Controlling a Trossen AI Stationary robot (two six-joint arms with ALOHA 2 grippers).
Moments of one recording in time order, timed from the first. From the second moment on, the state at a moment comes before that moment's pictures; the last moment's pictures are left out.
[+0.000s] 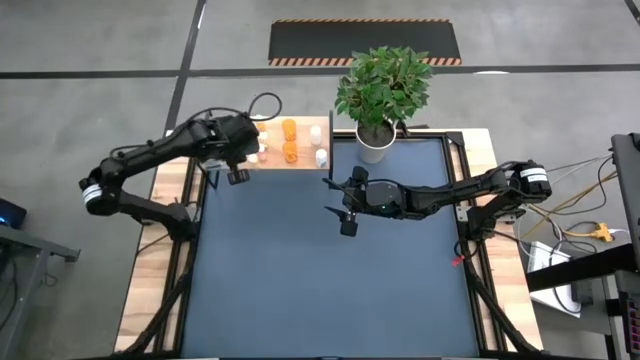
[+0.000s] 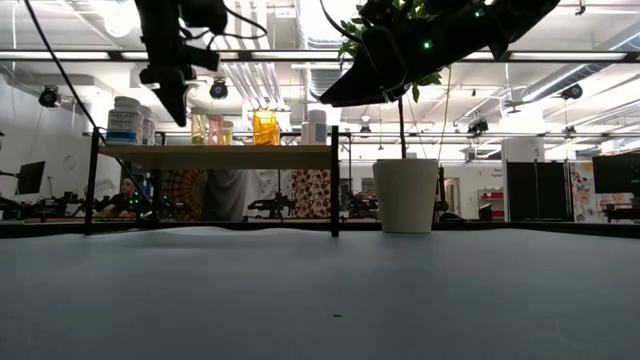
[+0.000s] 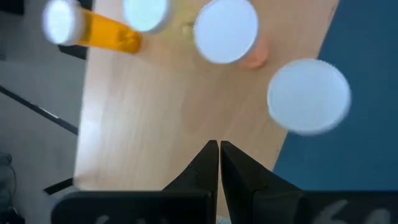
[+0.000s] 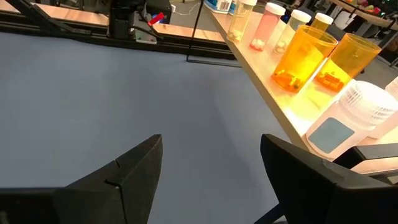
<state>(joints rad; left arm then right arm) 0.53 1.24 1.22 -1.15 -0.37 0.35 0.01 1.54 0.86 0.33 0.29 -0.15</state>
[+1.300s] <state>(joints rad) 0.53 1.25 1.29 -1.23 -0.34 0.25 0.01 1.54 0.86 0.31 0.29 -0.15</state>
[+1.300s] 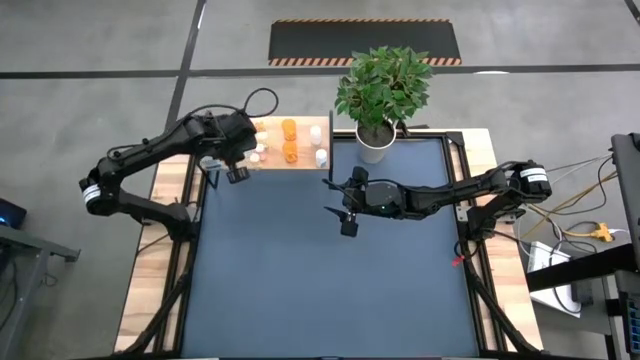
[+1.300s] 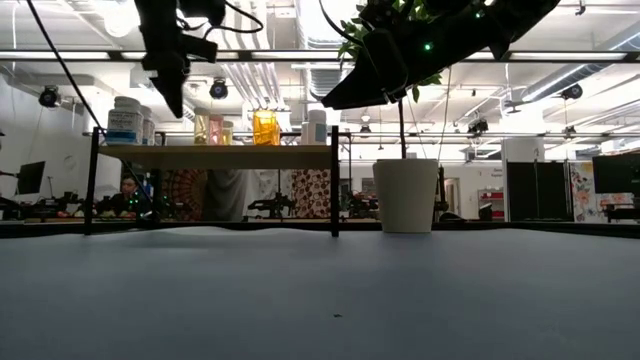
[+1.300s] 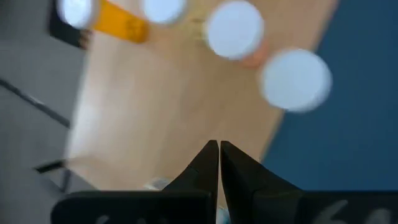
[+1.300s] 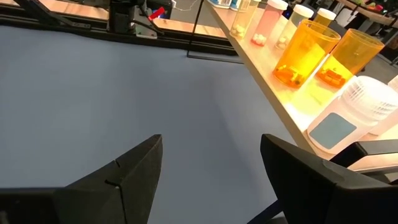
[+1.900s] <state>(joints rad) 0.51 1.26 1.20 -1.12 -0.16 0.22 0.01 1.54 0.86 0.29 0.29 -0.15</state>
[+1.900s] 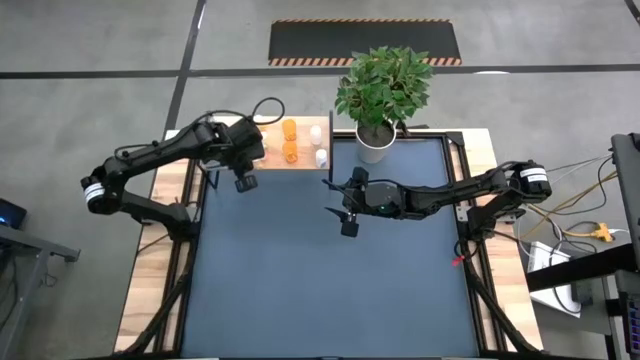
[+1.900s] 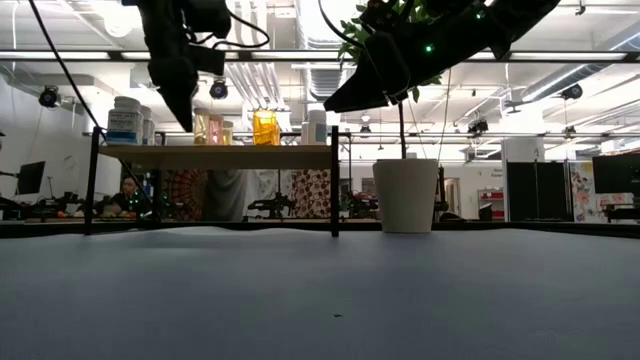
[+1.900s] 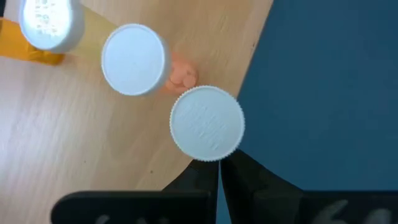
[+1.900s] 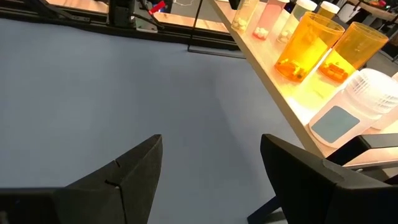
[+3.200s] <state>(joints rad) 0.54 1.30 1.43 -0.98 -0.25 0.57 0.01 1.54 0.86 0.29 0.29 -0.15</state>
